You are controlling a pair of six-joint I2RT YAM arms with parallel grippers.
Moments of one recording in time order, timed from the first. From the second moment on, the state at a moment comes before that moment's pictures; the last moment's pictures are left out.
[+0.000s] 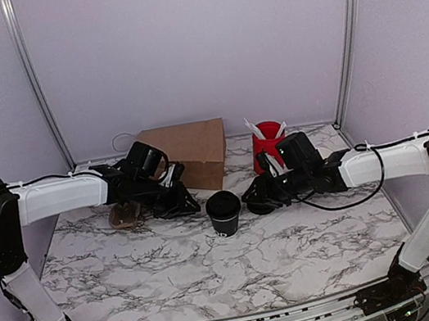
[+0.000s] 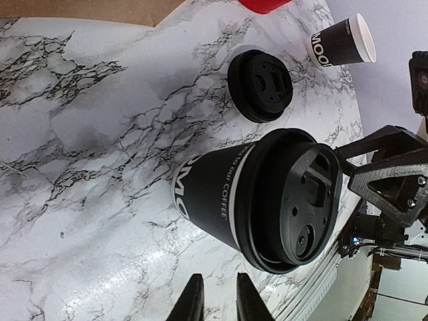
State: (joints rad) left arm -0.70 1.75 1.25 -0.40 0.42 -0.60; right arm 0.69 1.55 0.91 -0.03 -0.33 0.78
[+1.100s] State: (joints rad) left arm -0.74 1.80 1.24 -0.31 0.47 -0.65; right arm 0.67 1.65 0.94 0.04 -0.39 0.76
